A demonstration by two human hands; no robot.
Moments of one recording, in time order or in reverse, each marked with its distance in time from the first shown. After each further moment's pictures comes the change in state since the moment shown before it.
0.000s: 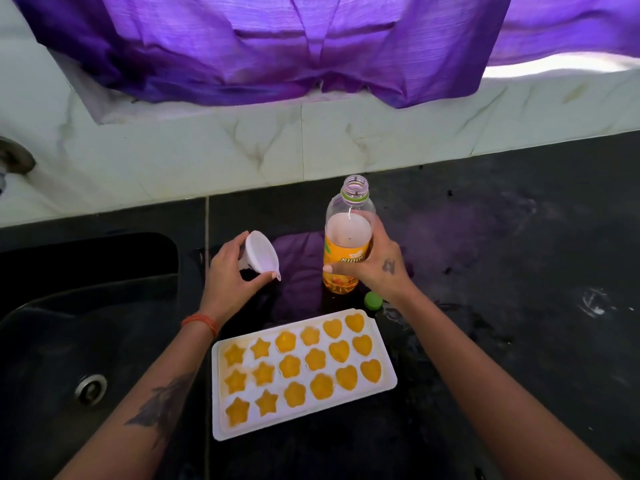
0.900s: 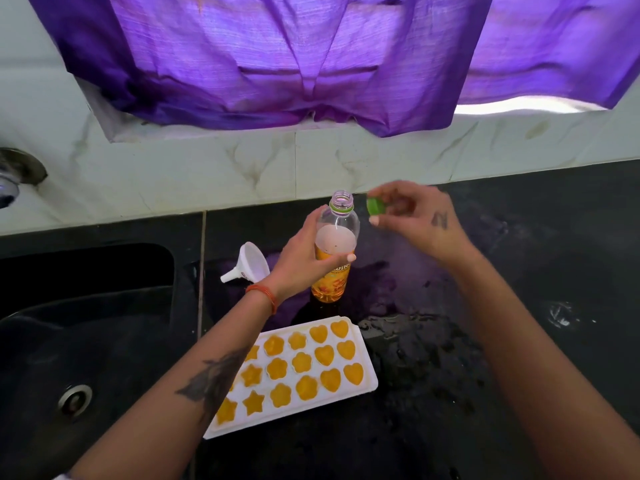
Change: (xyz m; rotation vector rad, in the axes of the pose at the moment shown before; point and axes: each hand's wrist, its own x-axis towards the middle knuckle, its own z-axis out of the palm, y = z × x) left_hand 0.012 0.130 0.029 -0.325 -0.299 0.141; right_hand -0.003 -0.075 -0.094 -0.202 0.077 -0.194
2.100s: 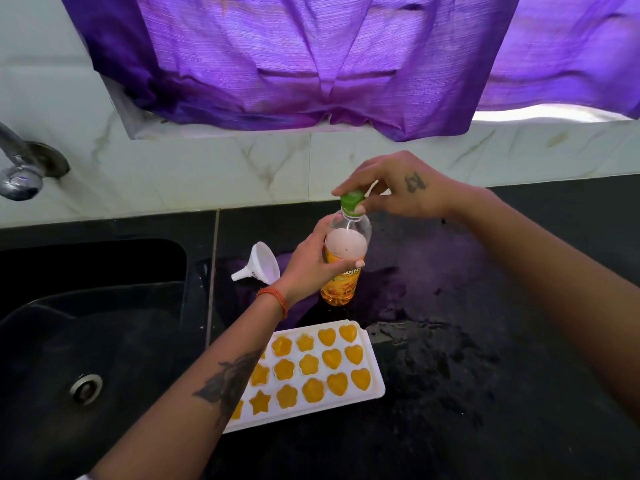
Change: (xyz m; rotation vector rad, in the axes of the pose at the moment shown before) left_hand -0.003 -0.002 0.003 -0.066 0.027 -0.016; right_hand 0.052 -0.047 -0.004 -0.412 -0.489 -0.447
